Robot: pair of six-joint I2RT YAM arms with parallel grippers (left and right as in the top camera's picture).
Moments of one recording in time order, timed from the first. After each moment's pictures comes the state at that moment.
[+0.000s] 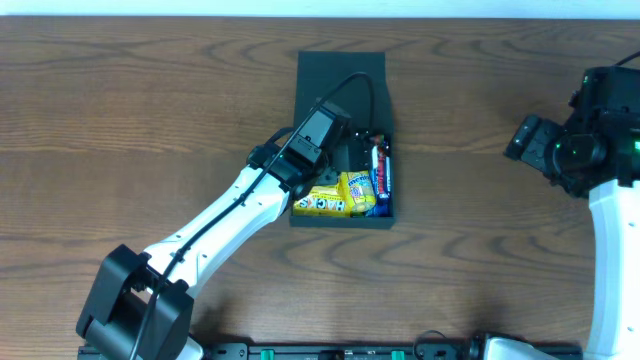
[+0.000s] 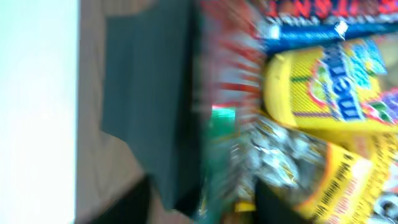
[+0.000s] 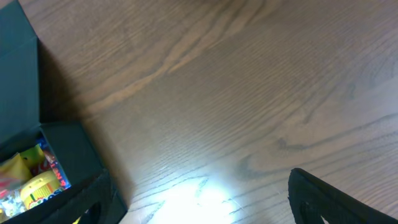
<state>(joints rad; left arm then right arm) -0.64 1.67 1.22 -0.43 -0.09 0.93 -0.18 1.39 1.46 -1.21 0.06 0.37</state>
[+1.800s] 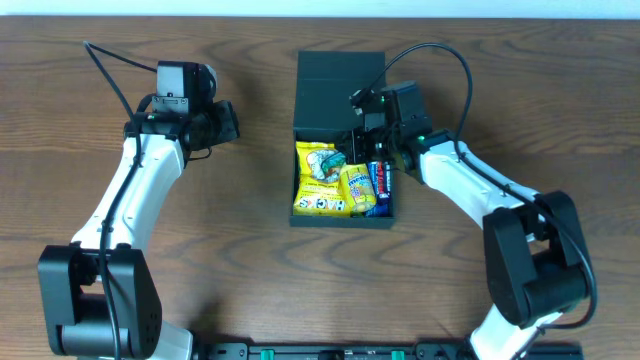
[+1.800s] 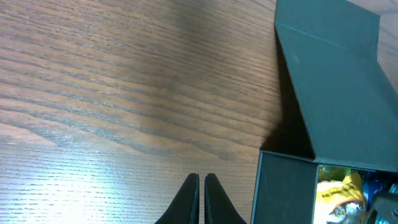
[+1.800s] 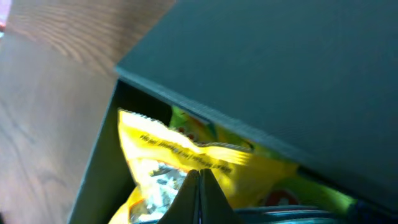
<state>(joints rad) -0.07 1.67 1.22 -0.54 0.22 -0.33 0.36 1.87 1.15 -0.19 -0.50 0.30</state>
